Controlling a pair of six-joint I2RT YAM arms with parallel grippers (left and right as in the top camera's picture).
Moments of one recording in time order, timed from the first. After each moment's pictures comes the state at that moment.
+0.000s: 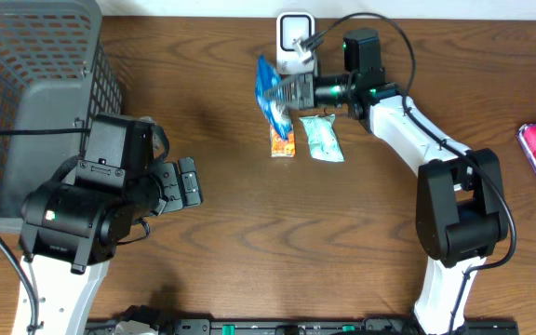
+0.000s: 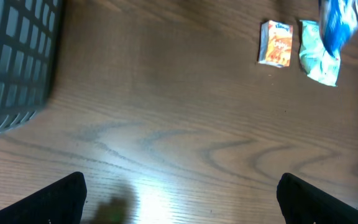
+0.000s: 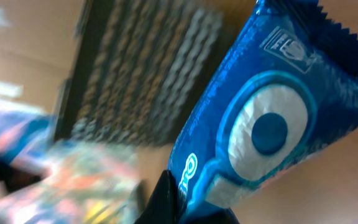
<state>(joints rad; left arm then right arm) -0.26 1.13 1.41 -1.39 -0.01 -0.44 0.29 2.06 1.48 0.03 -1.13 0.55</state>
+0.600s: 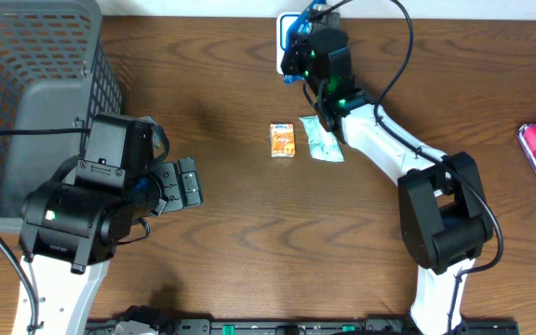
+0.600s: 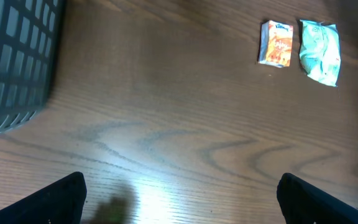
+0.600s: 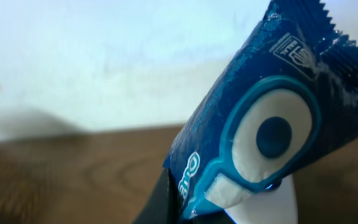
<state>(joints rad) -0.26 1.13 1.41 -1.38 -0.01 -0.44 0.42 2.06 1.48 0.32 0.10 0.43</state>
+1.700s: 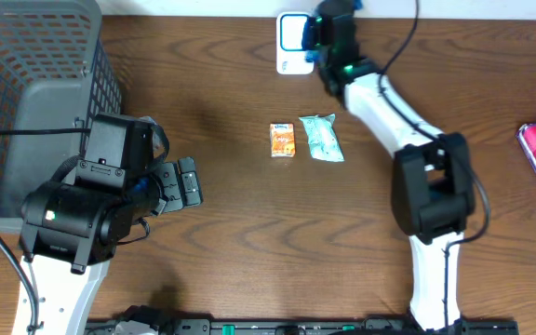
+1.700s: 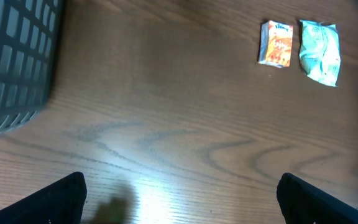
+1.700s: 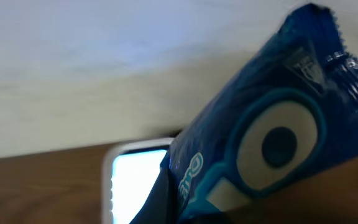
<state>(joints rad) -0.26 1.13 1.41 -1.38 -0.01 -0.44 0.33 2.25 1.81 0.01 0.24 0.36</state>
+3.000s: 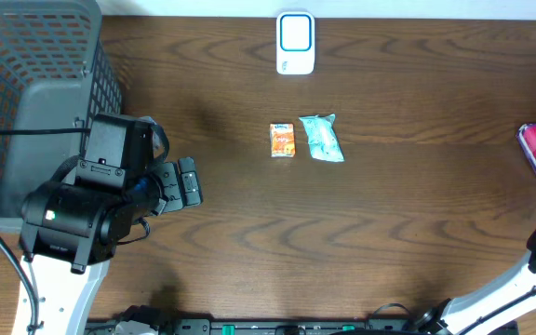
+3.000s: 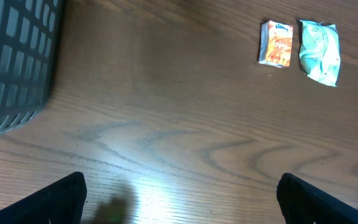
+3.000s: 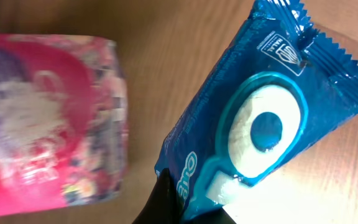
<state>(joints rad) -0.26 1.13 1.41 -1.38 -0.01 -0.44 -0.74 2.06 1.80 -0.98 0.35 0.44</state>
